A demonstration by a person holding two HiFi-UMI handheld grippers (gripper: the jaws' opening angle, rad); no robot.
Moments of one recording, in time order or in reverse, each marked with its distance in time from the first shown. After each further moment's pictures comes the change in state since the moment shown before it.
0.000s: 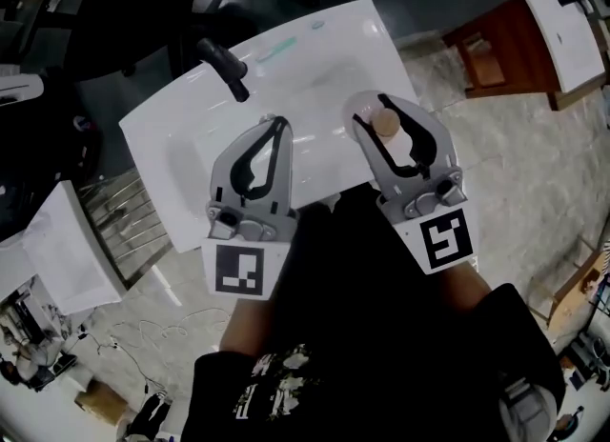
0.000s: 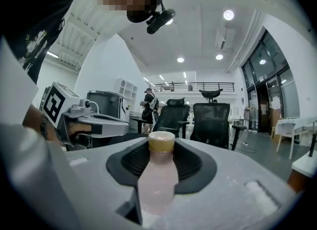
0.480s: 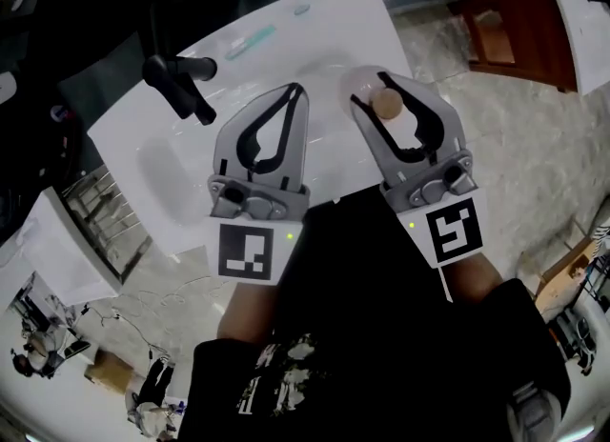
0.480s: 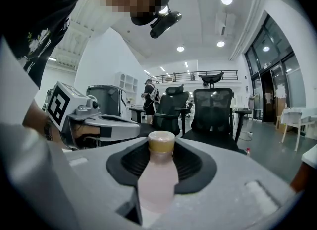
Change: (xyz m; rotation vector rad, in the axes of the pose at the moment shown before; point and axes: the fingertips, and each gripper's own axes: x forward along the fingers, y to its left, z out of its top) left arm 0.126 0.018 -0.076 -0.056 0.063 -0.051; right arm 0.071 -0.072 -0.087 0.028 0.108 0.067
